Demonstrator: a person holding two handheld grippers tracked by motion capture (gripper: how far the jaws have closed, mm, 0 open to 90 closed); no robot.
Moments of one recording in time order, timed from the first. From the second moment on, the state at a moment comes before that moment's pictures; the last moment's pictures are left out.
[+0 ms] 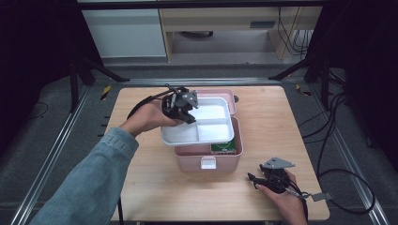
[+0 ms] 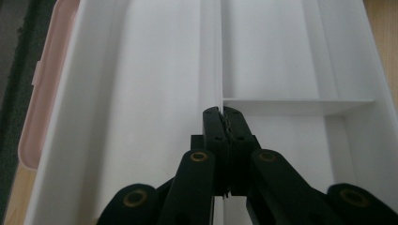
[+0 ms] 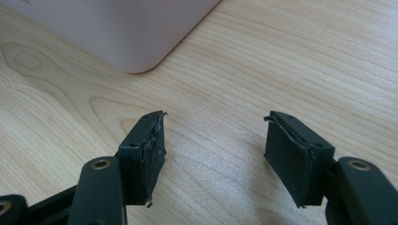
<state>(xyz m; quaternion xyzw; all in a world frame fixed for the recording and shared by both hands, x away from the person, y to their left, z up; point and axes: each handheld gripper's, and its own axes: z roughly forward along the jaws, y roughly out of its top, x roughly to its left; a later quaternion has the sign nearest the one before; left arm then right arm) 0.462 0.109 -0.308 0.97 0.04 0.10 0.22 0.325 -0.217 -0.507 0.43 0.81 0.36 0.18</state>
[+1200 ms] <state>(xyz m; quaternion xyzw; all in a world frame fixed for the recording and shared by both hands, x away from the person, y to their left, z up) 0.464 0.075 -0.366 0.98 0.03 0.05 0.21 0.323 -0.218 -0.507 0.43 0.81 0.36 0.18</state>
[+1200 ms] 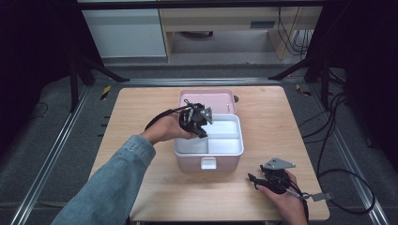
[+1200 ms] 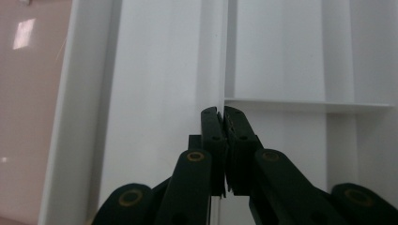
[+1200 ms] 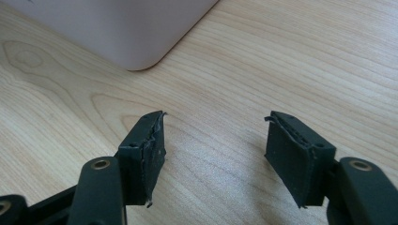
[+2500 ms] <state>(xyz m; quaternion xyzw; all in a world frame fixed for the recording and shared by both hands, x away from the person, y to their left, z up) 0.493 0.149 -0.341 0.87 0.31 0.20 0.33 0.455 -0.180 -0.351 0.41 0.79 0.37 0.25</state>
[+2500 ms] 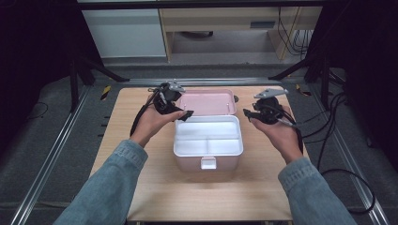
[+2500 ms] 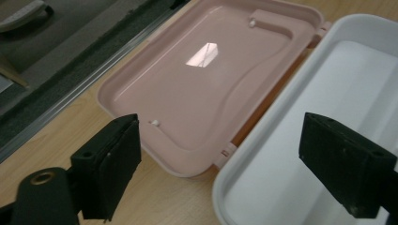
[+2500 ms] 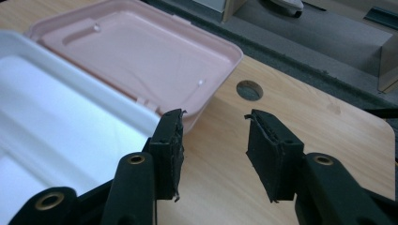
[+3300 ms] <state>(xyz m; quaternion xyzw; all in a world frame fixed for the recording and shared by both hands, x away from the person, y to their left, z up) 0.553 0.166 -0.368 0.82 0.42 0.25 0.31 0.573 -0.146 -0.383 0.49 0.77 0.36 0.19</state>
